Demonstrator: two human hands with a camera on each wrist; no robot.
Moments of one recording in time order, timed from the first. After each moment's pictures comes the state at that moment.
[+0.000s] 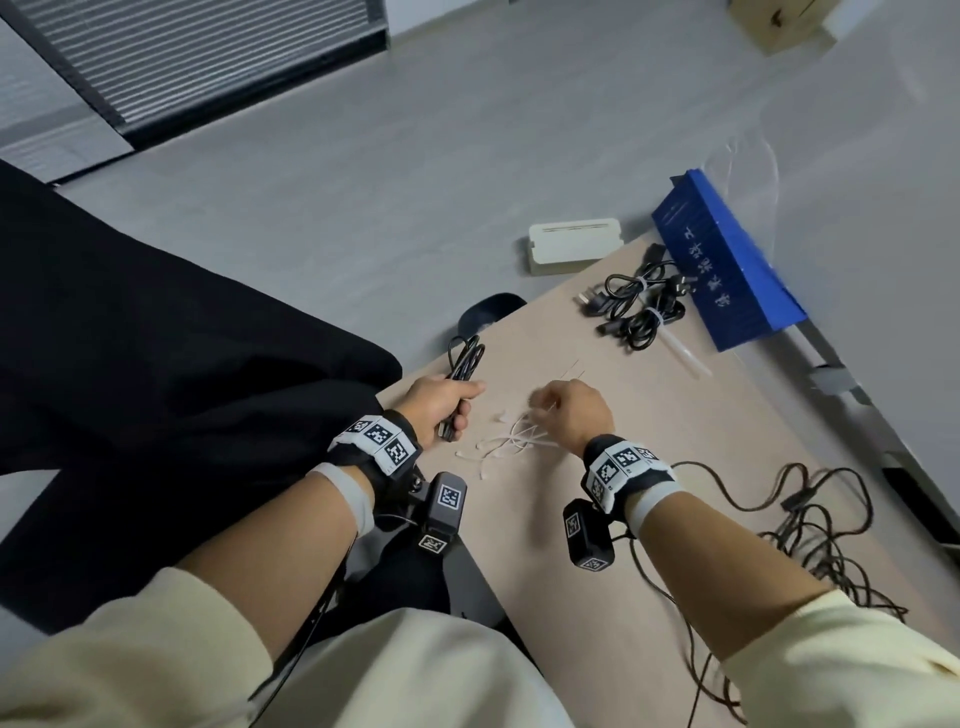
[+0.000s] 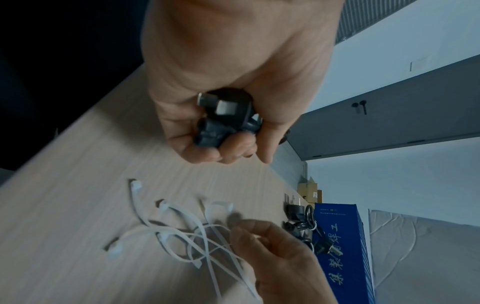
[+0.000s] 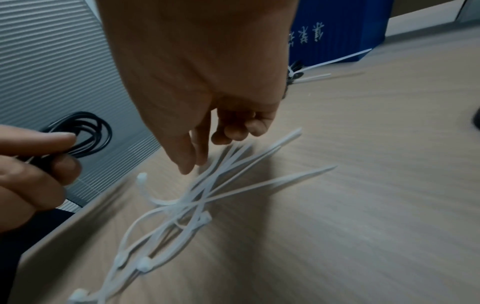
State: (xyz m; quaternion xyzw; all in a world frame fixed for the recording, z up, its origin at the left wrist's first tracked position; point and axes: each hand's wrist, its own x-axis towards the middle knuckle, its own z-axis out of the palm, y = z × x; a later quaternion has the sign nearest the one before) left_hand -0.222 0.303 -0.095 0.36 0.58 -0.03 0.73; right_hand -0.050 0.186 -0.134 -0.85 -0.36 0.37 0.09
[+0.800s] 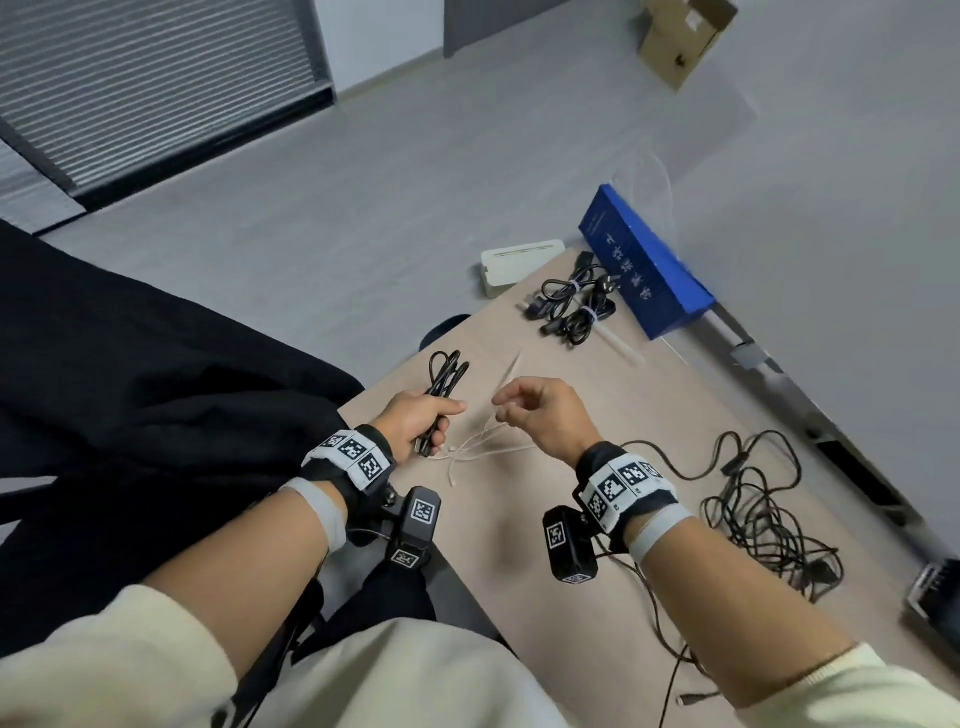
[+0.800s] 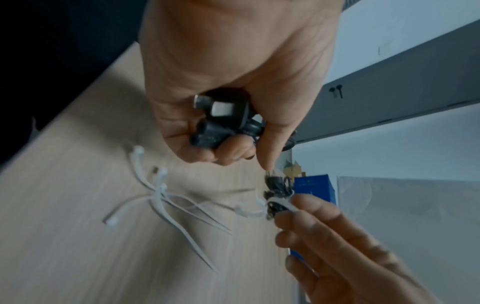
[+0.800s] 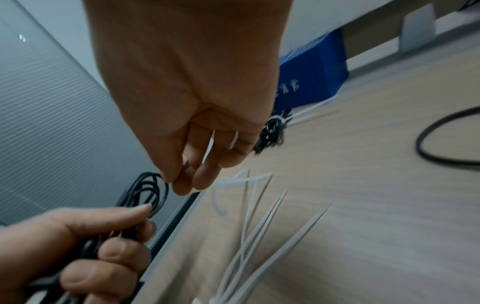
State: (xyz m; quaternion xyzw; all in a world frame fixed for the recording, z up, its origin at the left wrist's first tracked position) left_hand -0.215 0.272 -0.079 0.43 0.53 -0.05 0.73; right_hand -0.060 0.141 -0.056 -0.78 -0.35 0.41 0.33
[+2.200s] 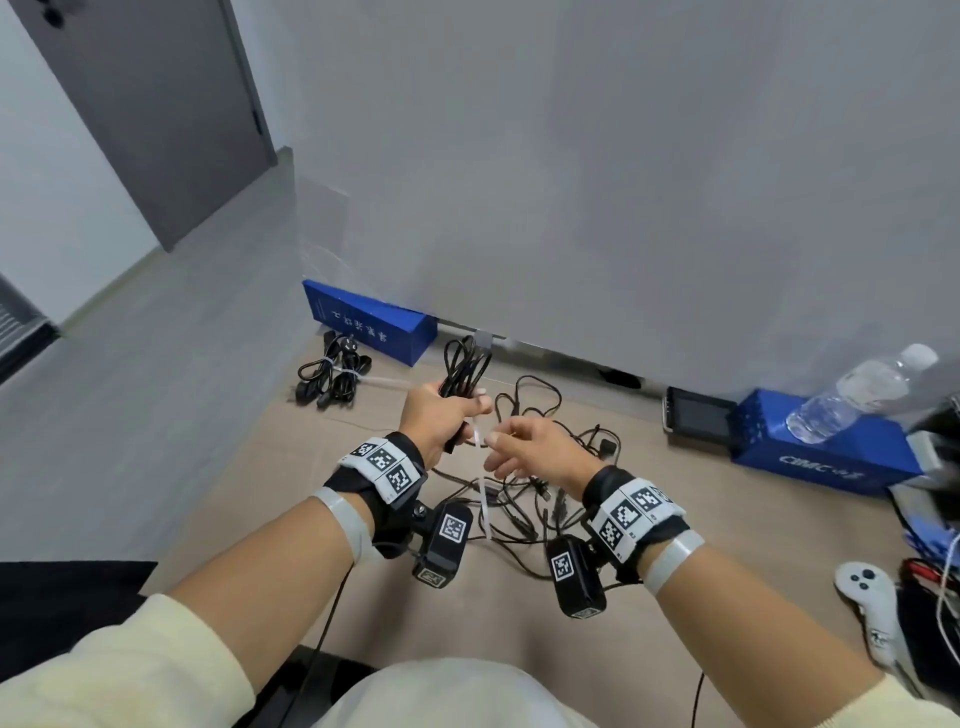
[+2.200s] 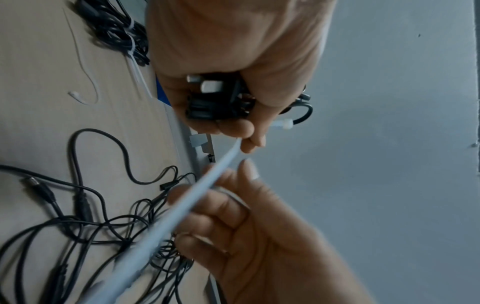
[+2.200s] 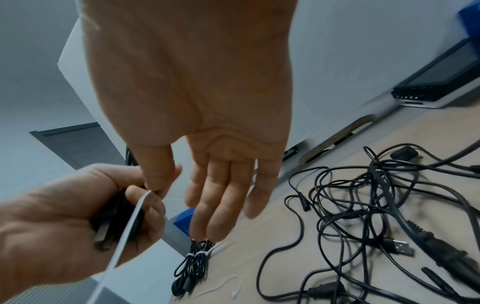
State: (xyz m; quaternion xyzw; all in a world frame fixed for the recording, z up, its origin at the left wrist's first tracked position) left_hand -0.059 0.049 0.046 0.63 0.27 -0.03 0.73; right_hand -0.038 -0.116 0.052 -0.80 -0.11 0.34 0.48
